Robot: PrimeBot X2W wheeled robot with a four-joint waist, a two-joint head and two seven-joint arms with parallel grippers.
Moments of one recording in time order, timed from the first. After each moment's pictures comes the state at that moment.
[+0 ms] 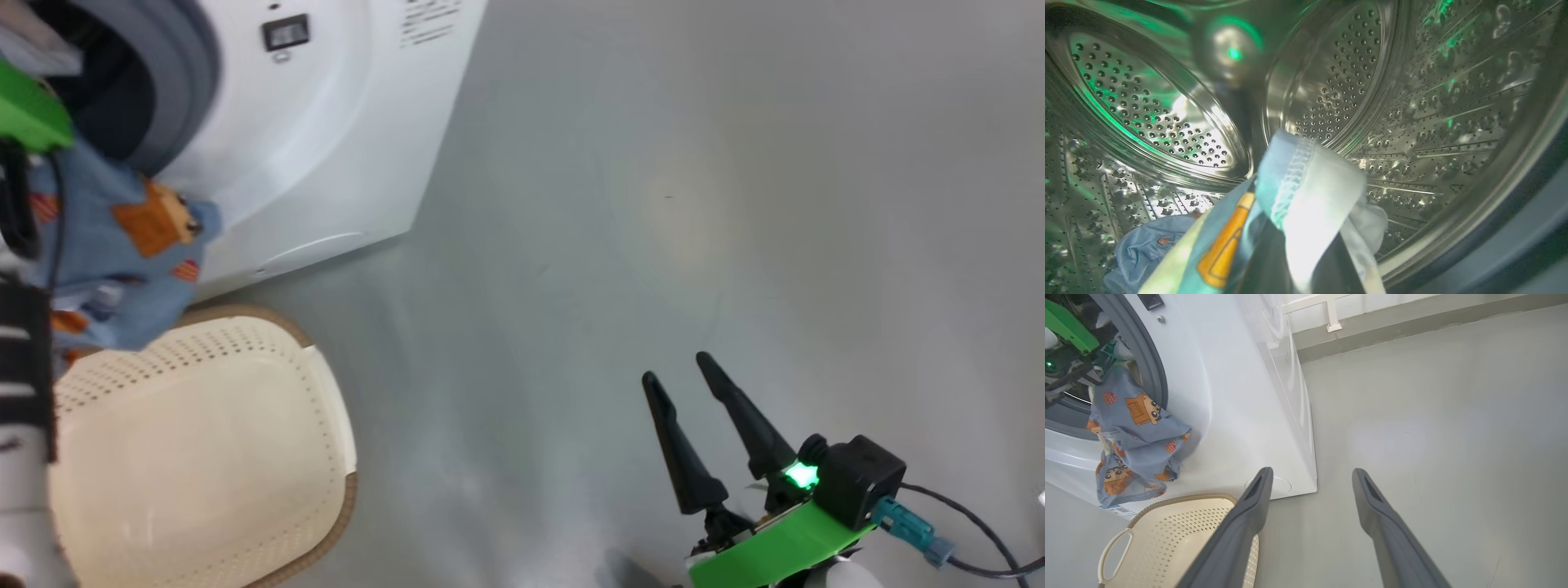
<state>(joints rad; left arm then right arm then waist) -0.99 0.23 0.03 0.59 -0.22 -0.03 -0.14 -0.09 -0.05 0.26 0.03 0.36 0.13 -0.26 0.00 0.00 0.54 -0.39</state>
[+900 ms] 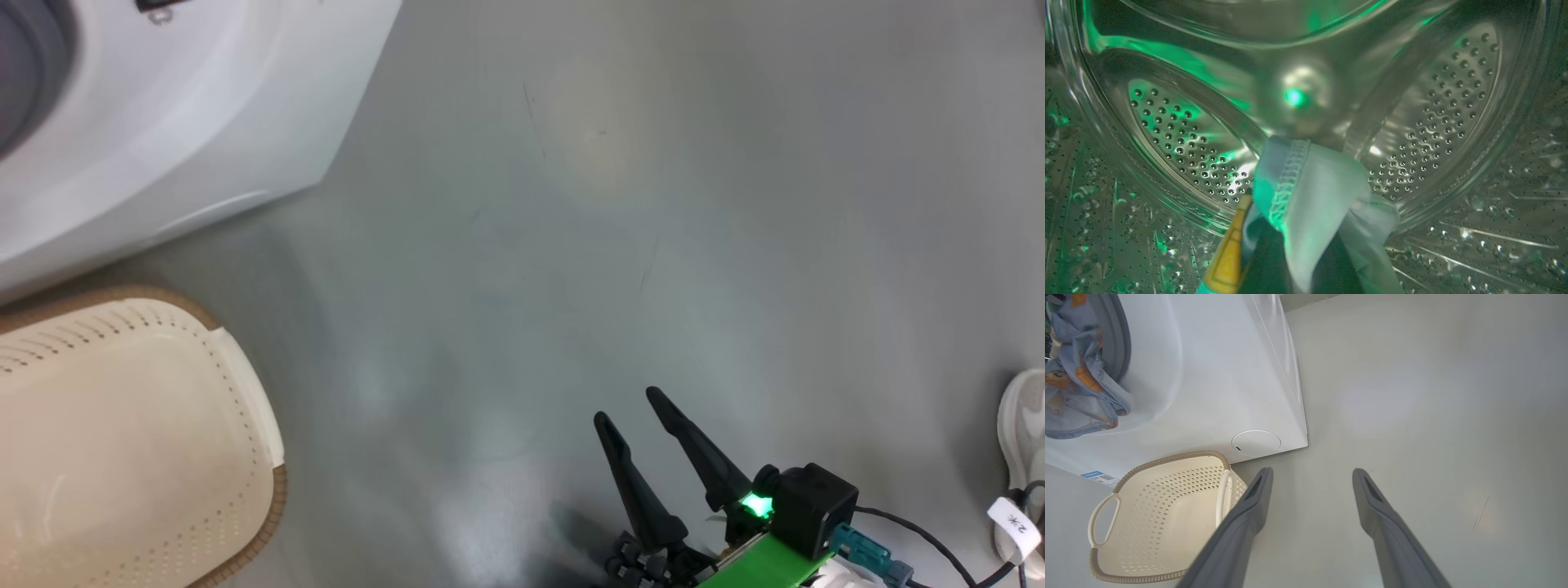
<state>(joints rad) -1.51 0.45 -0.01 1.02 -0.12 0.08 -0.25 -0.06 -0.04 0.36 0.03 0.37 0.13 -0.26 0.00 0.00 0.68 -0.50</state>
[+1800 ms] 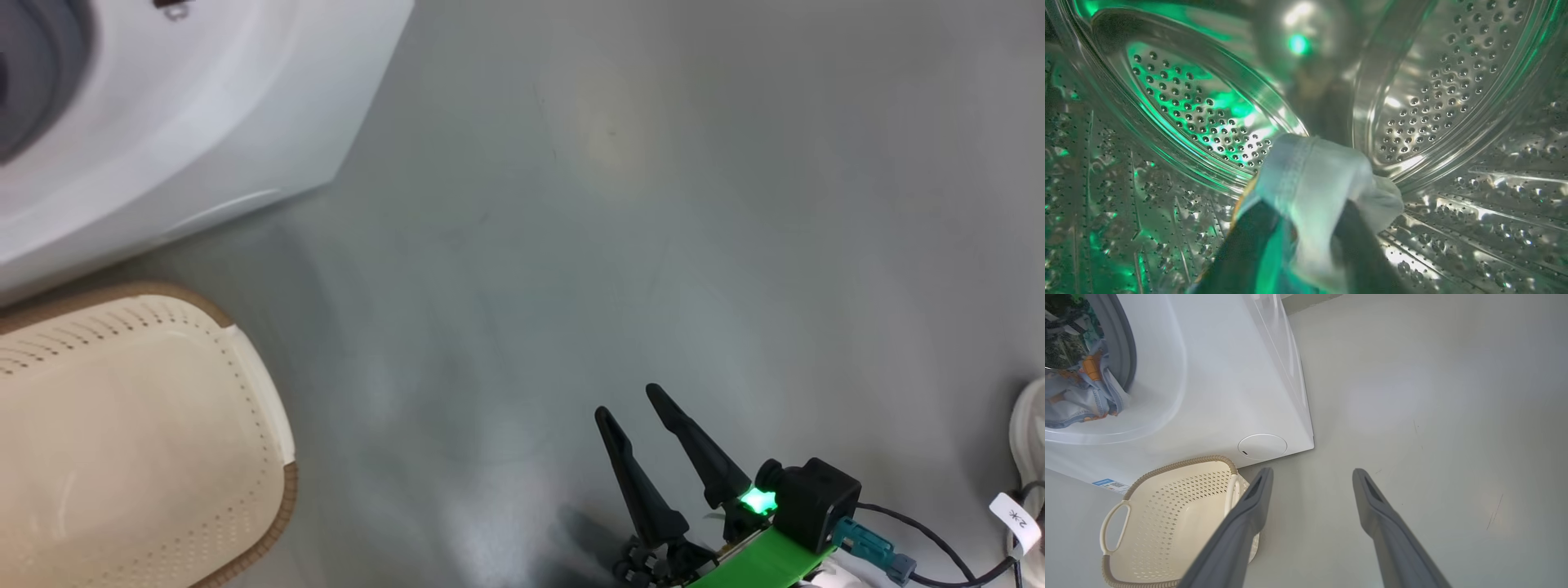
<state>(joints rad) -1.54 0.43 -0.06 1.14 -0.06 0.16 -0.24 -0.07 -0.04 0.37 0.04 0.42 0.13 -0.26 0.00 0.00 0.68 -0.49</state>
